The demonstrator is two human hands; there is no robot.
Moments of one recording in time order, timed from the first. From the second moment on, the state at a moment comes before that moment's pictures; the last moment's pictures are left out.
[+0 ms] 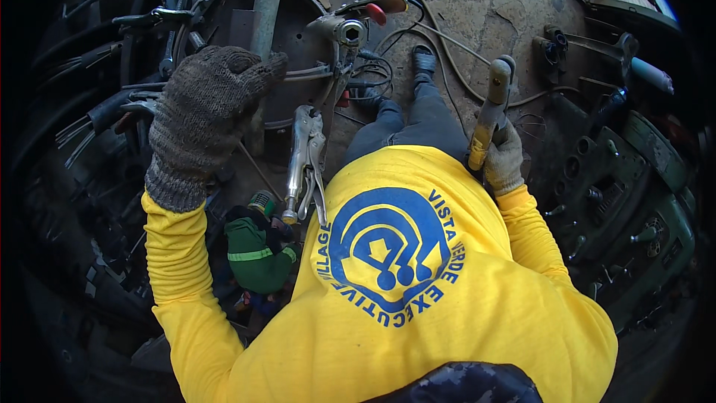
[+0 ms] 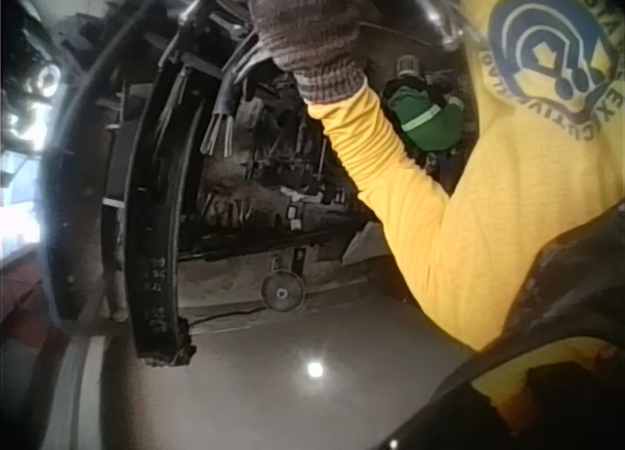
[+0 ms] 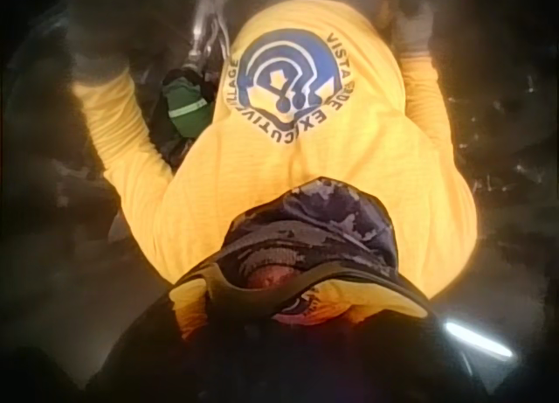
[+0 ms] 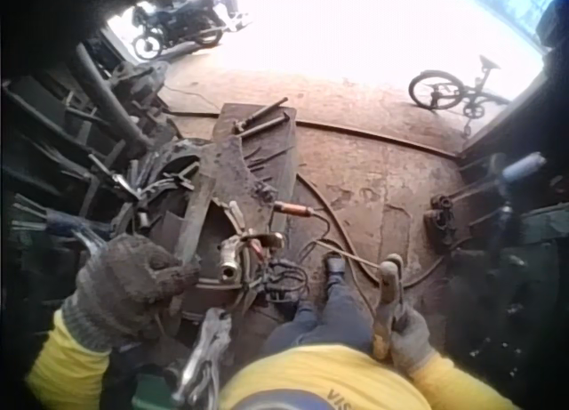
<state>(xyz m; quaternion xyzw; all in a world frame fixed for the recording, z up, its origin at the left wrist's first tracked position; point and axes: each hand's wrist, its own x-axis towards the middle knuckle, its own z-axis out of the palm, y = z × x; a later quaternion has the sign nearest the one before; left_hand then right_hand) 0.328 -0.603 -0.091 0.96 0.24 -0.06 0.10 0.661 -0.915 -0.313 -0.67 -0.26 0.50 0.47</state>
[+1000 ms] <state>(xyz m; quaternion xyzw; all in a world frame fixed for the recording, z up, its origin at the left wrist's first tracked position) 0.328 -0.602 -0.091 0.96 0.25 -0.08 0.11 0.653 -0.888 -0.275 -0.69 -0.29 0.52 0.42</state>
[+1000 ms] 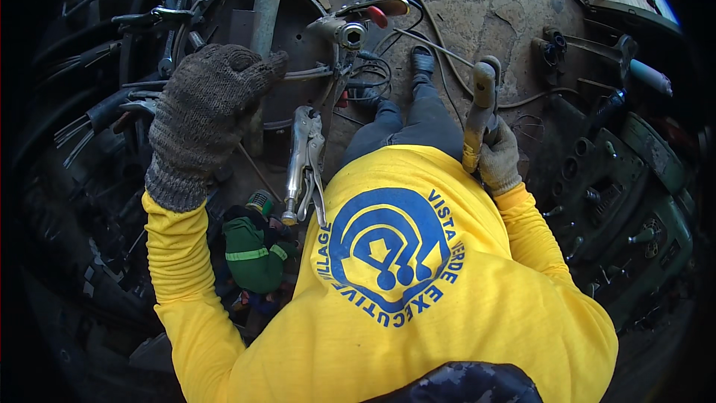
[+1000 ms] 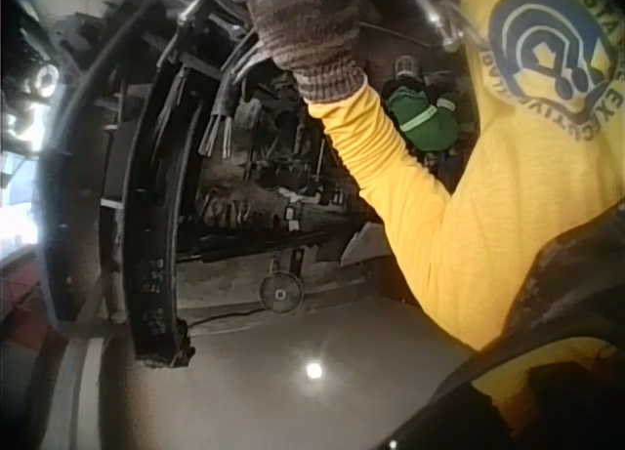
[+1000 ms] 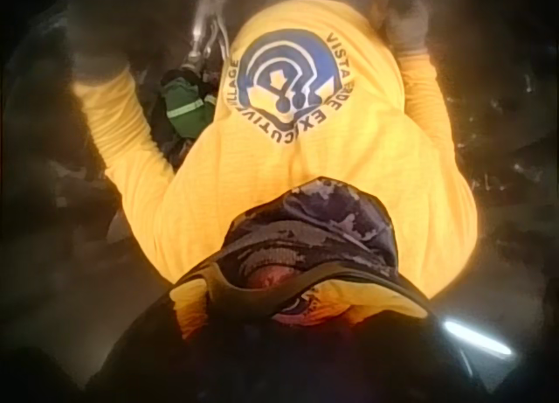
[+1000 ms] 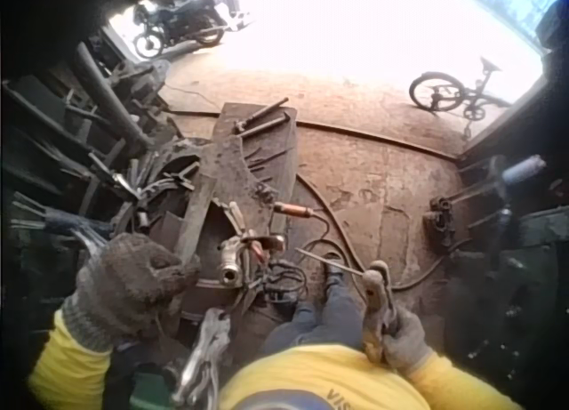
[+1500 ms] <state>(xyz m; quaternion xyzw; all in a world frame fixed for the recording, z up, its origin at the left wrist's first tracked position) 0.329 -0.603 -0.091 0.96 0.24 -0.06 0.10 0.653 -0.876 -0.260 -0.62 -0.32 0.57 0.43</state>
